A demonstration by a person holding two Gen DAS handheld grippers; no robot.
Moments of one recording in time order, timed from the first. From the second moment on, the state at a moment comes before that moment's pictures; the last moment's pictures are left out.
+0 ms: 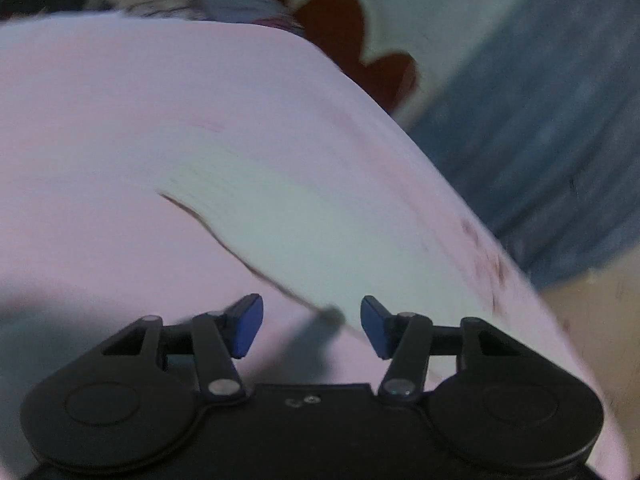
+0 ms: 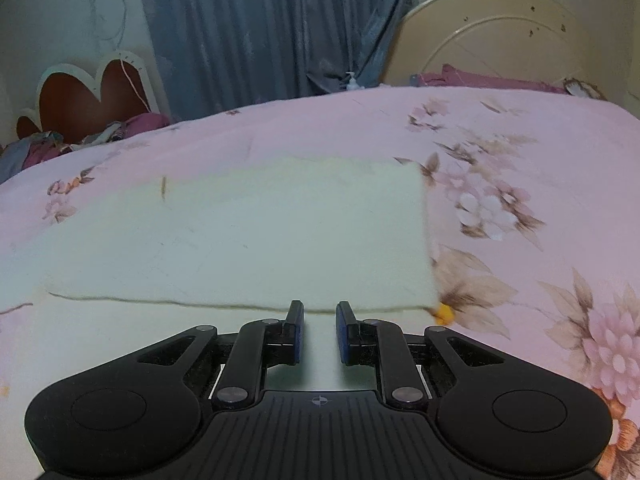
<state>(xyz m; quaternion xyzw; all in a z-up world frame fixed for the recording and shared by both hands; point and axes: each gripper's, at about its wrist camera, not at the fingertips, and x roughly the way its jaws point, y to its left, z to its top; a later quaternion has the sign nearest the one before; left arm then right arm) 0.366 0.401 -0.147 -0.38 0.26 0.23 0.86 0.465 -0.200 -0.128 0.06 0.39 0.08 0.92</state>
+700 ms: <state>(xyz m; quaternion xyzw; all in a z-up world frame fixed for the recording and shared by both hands) 0.454 0.333 -0.113 -0.33 0.22 0.13 0.91 0.464 -0.209 -0.116 0.10 0.38 0.04 0.92</state>
